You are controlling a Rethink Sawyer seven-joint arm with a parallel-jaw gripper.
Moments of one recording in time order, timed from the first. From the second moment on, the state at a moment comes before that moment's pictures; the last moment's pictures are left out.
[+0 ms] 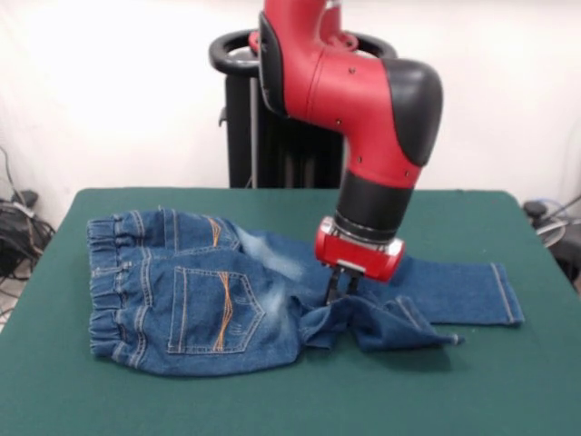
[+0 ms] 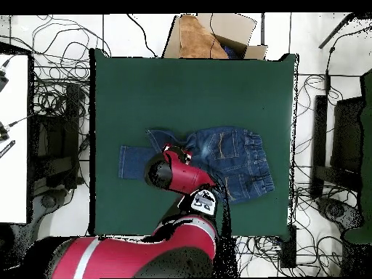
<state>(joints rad) 0.02 -0.36 -0.21 1.78 0.22 -0.05 1.77</state>
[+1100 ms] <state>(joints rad) 0.05 -0.32 -0.27 1.70 0.12 -0.01 1.77</state>
